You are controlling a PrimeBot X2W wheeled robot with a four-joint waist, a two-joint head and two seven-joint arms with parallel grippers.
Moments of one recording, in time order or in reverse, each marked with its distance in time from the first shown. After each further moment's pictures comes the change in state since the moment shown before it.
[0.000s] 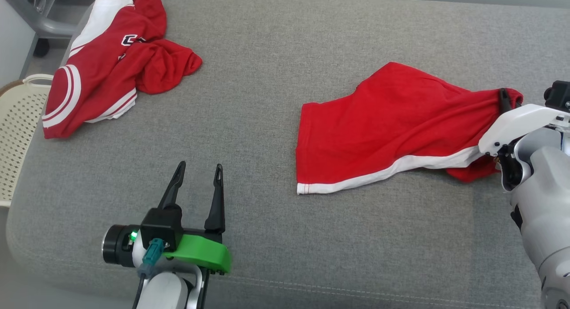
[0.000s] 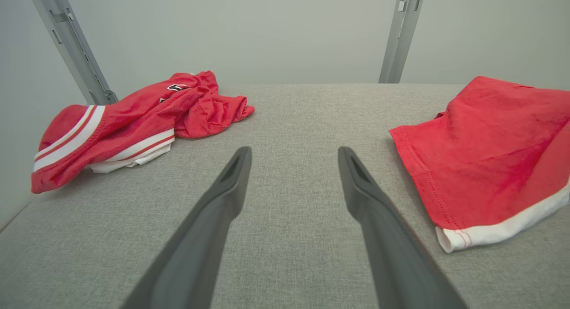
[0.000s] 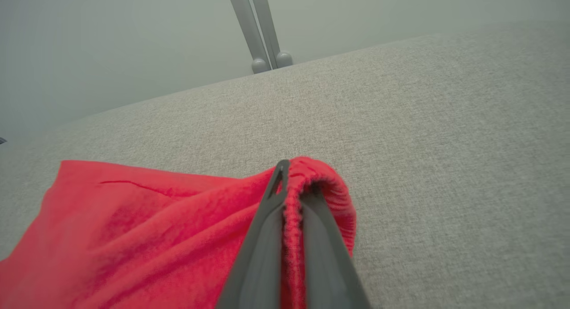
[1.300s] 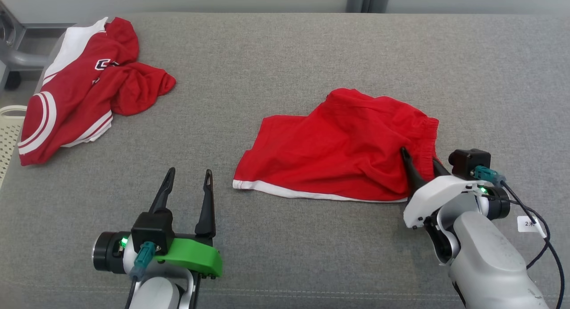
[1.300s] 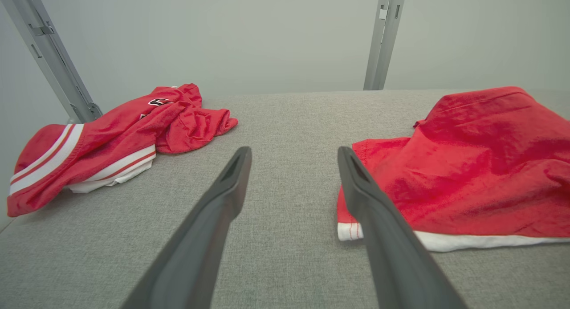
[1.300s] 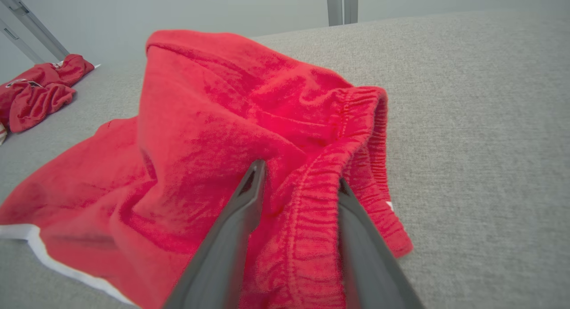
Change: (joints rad) left arm -0.001 0.079 -0.070 -0.002 -0.086 0.071 0.000; right arm 0.361 0.148 0.275 -0.377 0.020 0.000 -0.026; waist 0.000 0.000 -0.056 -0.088
